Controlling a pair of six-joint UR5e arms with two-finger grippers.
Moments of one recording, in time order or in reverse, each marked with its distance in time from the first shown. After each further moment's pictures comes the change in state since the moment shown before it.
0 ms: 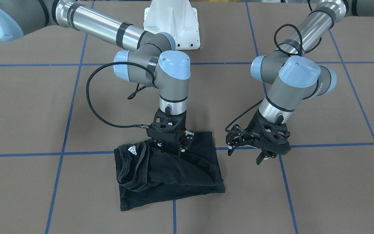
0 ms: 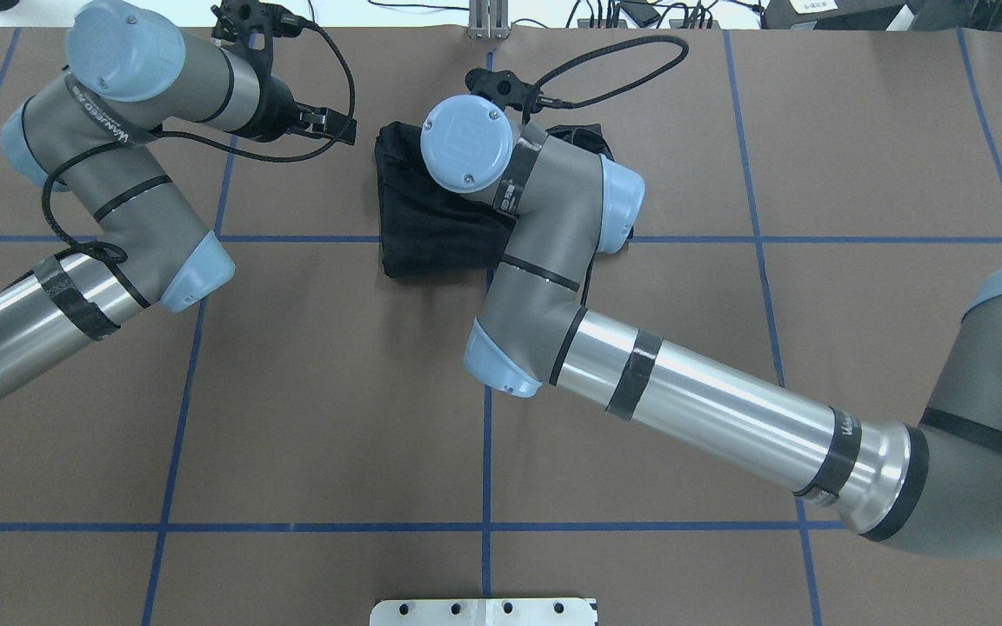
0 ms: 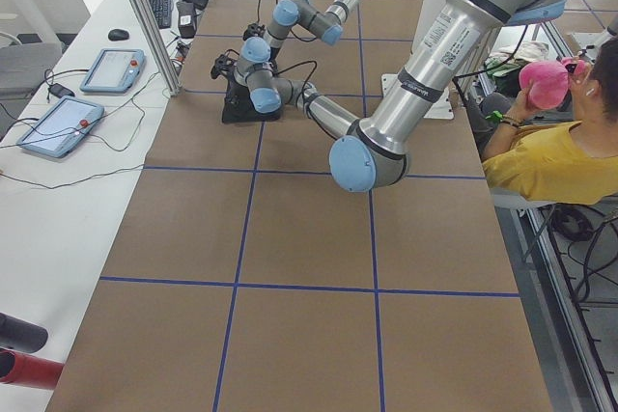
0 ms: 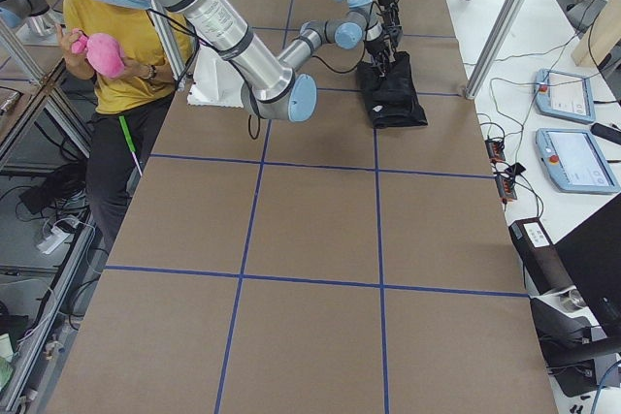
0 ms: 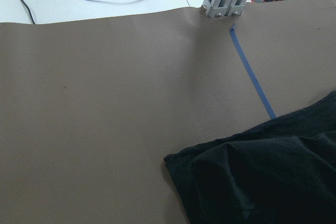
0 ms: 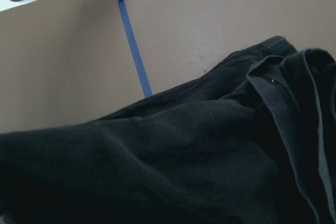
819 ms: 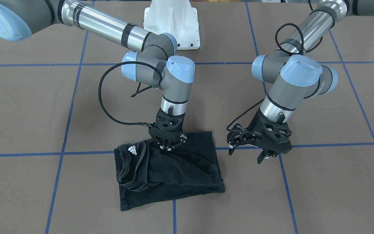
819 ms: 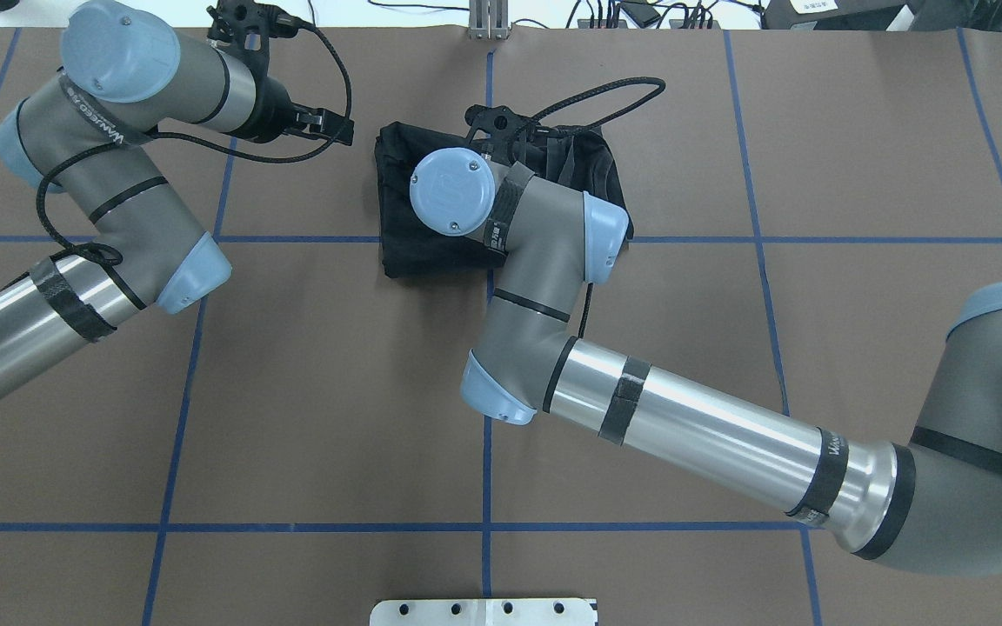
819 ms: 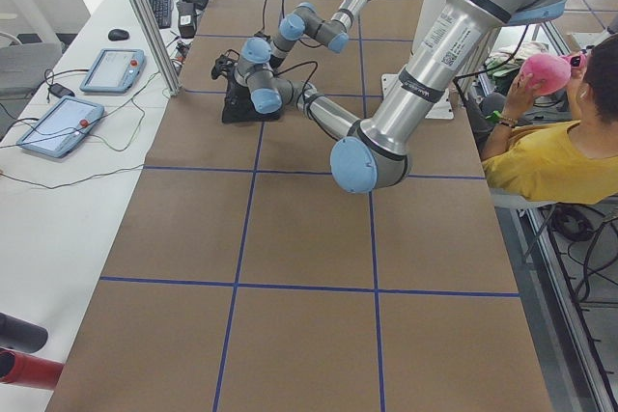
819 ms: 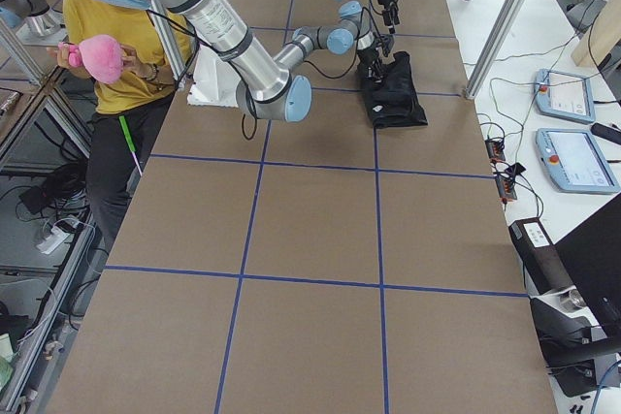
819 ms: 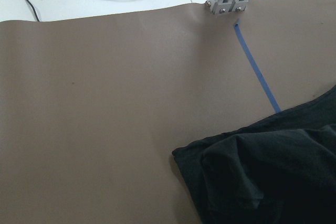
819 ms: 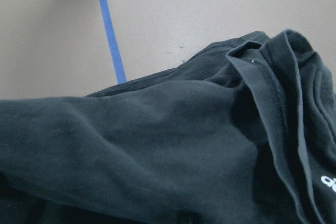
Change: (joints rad) left arm -0.001 0.010 -0.011 0.000 -0.001 -0.004; right arm -0.014 0.001 -0.057 -0.045 -0.091 -0.016
